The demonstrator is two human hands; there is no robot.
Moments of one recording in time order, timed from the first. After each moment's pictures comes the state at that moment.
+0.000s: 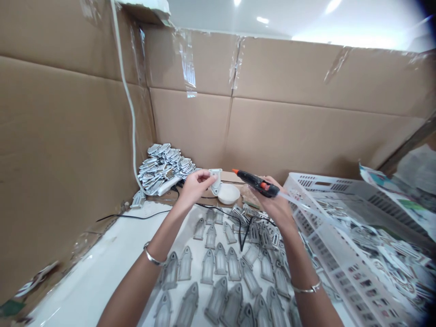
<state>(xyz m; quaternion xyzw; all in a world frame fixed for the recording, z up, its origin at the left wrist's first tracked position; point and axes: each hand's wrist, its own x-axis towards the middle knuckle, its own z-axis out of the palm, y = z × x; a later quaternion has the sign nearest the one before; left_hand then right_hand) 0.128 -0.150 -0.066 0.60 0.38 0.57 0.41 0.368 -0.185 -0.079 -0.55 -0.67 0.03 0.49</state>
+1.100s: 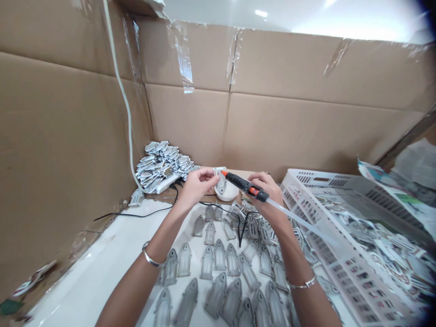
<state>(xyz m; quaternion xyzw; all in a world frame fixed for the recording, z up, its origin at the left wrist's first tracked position) 0.136 -0.162 -0.059 0.60 0.36 0.54 0.46 0.355 -0.198 -0.072 -0.49 -0.75 -0.07 0.44</state>
